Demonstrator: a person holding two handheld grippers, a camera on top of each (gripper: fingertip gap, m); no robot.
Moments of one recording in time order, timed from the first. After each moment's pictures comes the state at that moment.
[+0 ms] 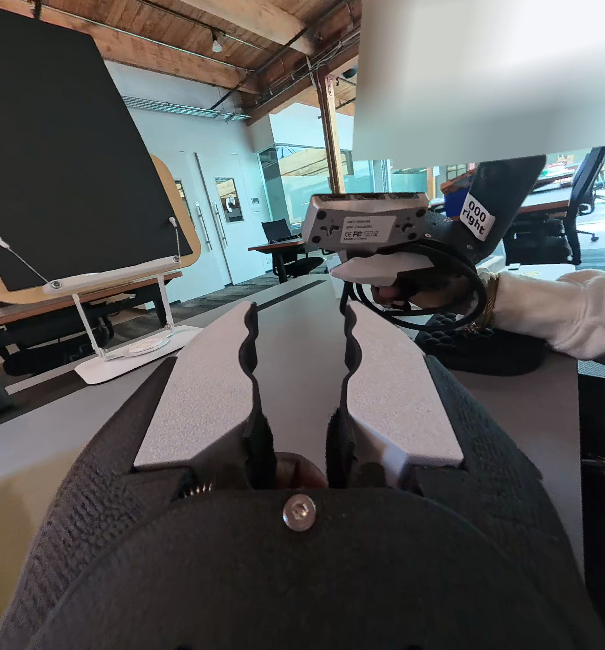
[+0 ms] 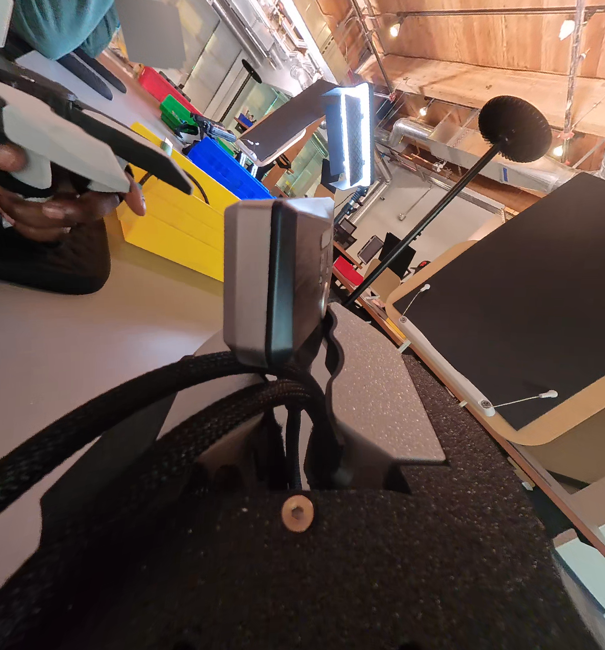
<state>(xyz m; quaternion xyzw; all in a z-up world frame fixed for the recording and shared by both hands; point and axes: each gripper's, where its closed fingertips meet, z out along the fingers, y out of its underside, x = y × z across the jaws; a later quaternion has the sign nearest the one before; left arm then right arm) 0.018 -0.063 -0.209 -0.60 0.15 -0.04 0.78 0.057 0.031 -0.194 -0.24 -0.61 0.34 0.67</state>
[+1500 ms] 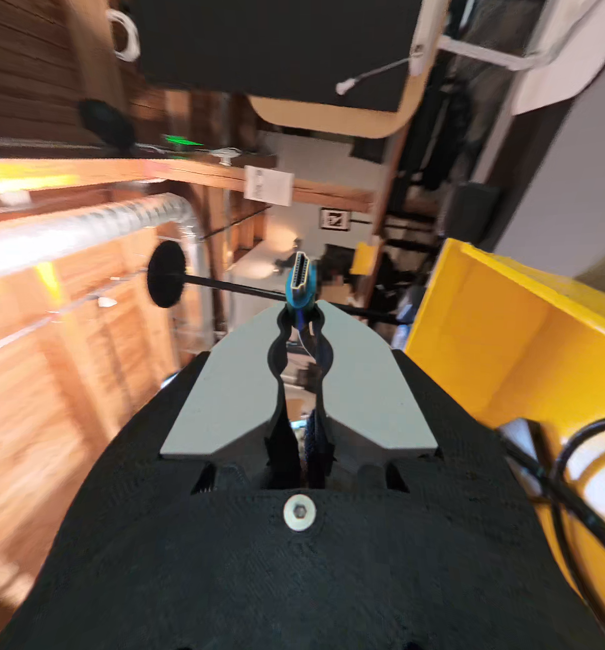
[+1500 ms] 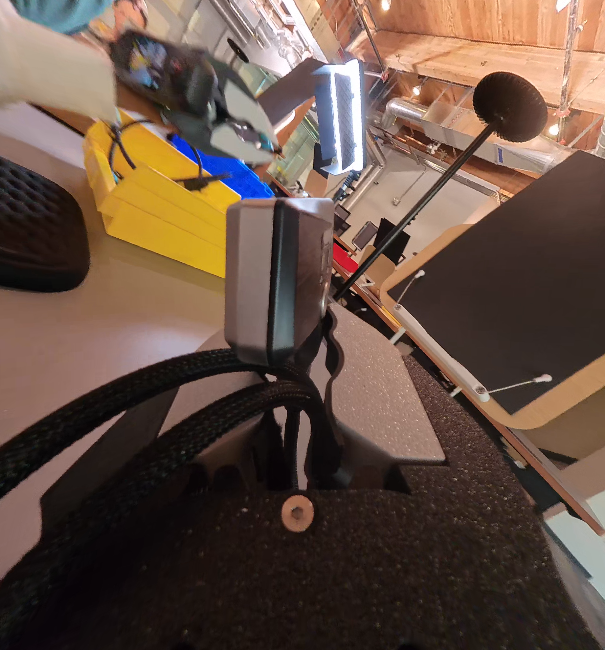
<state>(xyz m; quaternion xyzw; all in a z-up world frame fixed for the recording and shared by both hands) -0.262 -0.042 -0.129 -0.57 0.26 0.66 0.40 0.049 0.041 -0.194 -0.26 -0.61 0.33 0.67</state>
